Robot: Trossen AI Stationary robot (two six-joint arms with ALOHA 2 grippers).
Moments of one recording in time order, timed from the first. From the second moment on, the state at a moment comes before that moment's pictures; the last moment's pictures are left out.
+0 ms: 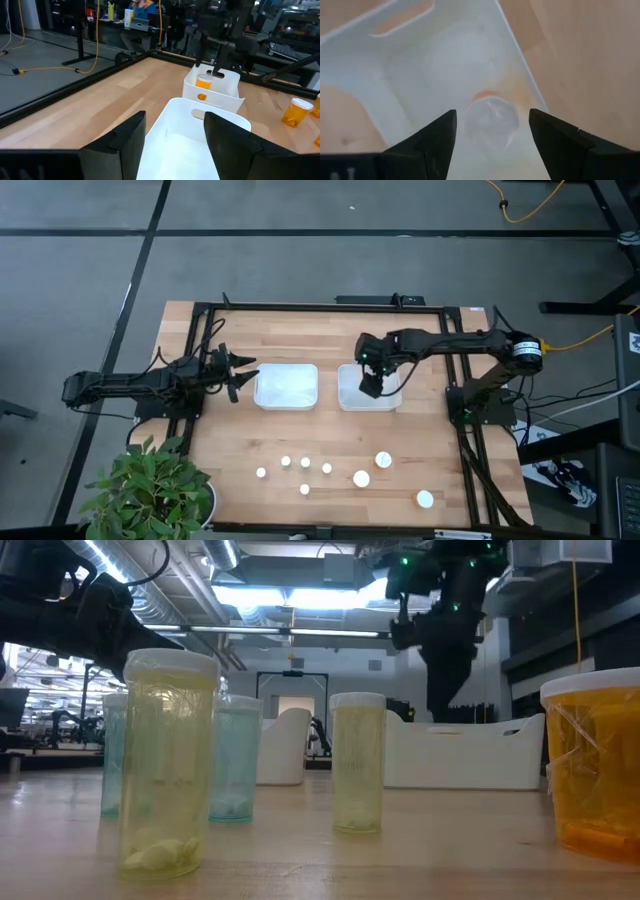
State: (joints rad) left arm 0.14 0.21 0.01 0.11 -0.23 -0.20; right arm -0.18 1.57 1.15 -0.88 0.05 0.26
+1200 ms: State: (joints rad) left arm 0.14 0.21 0.01 0.11 -0.23 -0.14; right arm 0.73 1.45 1.23 -1.16 0.14 1.34
